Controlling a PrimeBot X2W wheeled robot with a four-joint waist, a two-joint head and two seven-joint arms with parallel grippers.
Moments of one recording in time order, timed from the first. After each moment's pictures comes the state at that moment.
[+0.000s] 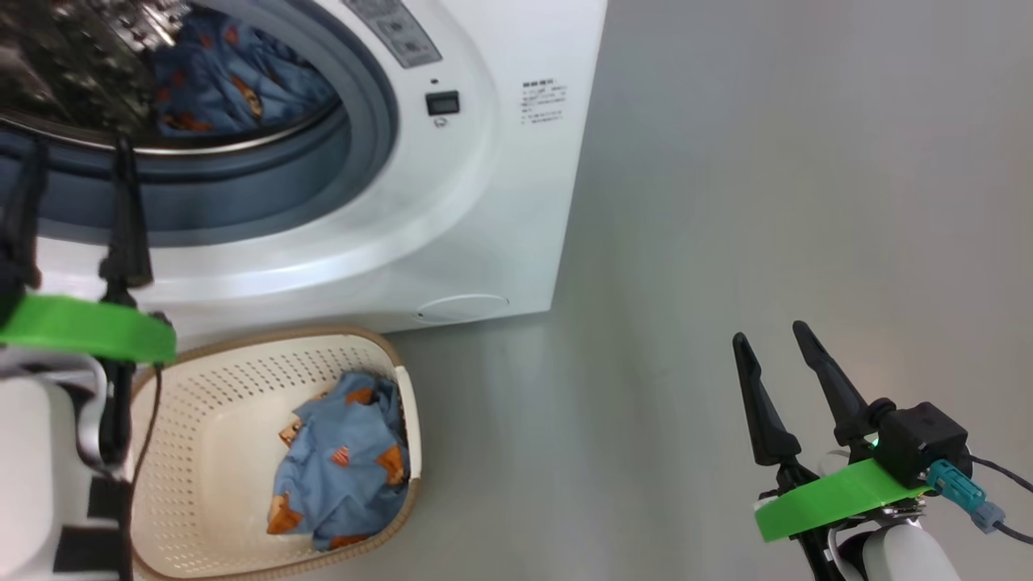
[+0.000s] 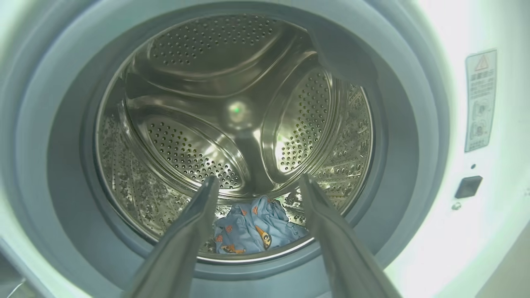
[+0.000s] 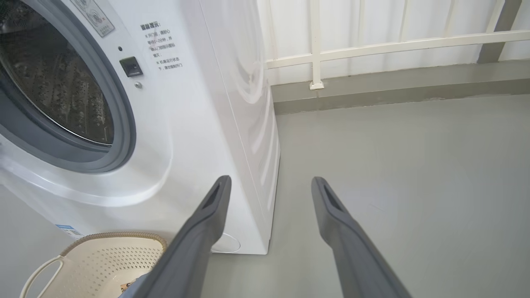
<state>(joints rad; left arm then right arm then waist) -0.59 0.19 0.07 0.37 -0.19 -0.13 -0.26 -0.14 -0.05 0.04 0.11 0.21 0.13 -0.25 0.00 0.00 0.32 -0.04</state>
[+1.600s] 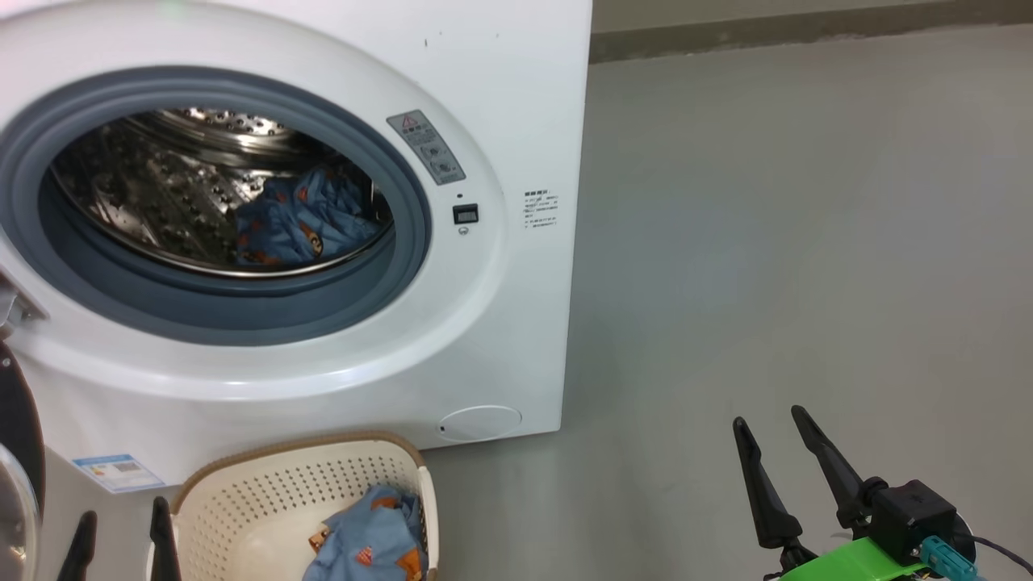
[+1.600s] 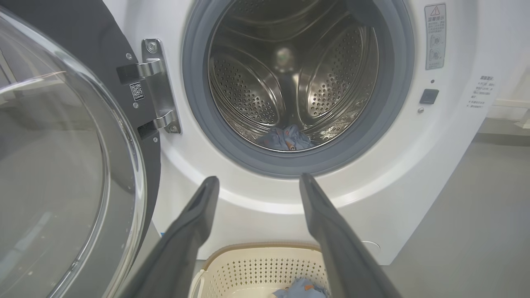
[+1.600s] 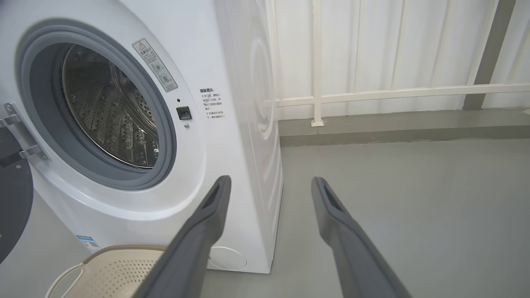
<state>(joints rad) 0.15 0.08 0.19 0.07 -0.20 -0.06 -0.26 0.03 -0.05 0.05 0.09 0.18 0.13 -0.25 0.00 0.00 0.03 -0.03</state>
